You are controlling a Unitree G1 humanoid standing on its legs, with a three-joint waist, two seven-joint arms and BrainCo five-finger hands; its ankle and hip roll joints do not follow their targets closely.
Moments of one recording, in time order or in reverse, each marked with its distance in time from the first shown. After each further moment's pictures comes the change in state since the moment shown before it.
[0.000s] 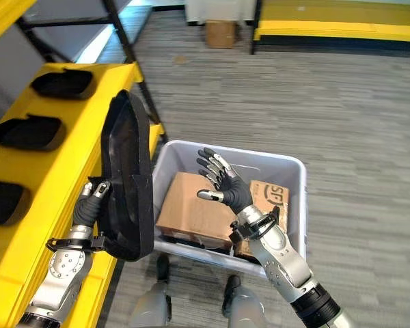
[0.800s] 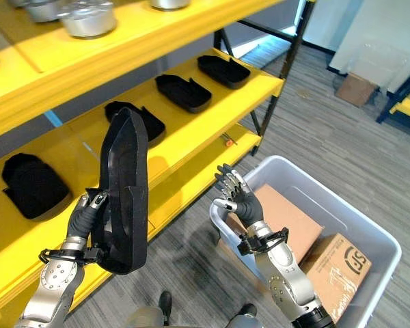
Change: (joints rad) left arm 0.080 0.009 0.051 -0.020 0.026 0.014 -0.036; right arm 0.144 0.116 -0.082 0.040 -0.001 0.024 0.014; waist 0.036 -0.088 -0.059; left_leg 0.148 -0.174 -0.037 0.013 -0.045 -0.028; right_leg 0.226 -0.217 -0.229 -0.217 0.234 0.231
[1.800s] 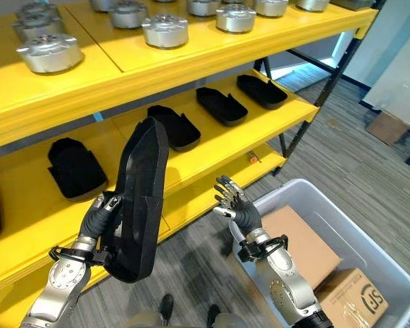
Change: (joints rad) left arm -0.036 -0.012 -0.064 0.008 0.018 0.008 -0.051; right arm 0.013 -0.051 -0.049 0.058 0.001 0.026 0.005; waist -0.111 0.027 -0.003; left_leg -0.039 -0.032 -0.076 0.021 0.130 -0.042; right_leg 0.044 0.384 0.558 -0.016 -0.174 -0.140
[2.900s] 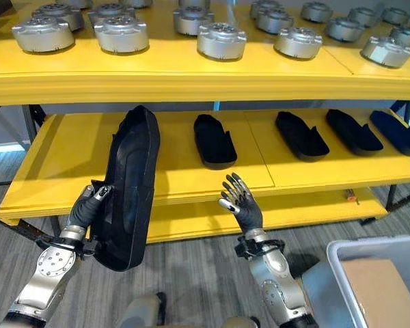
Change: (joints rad) left arm -0.039 0.108 0.045 0.032 -0.007 0.013 0.014; right arm -0.005 0.170 0.051 0.047 0.000 -0.008 -0.028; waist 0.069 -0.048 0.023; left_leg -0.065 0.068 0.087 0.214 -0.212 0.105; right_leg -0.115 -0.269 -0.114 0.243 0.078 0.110
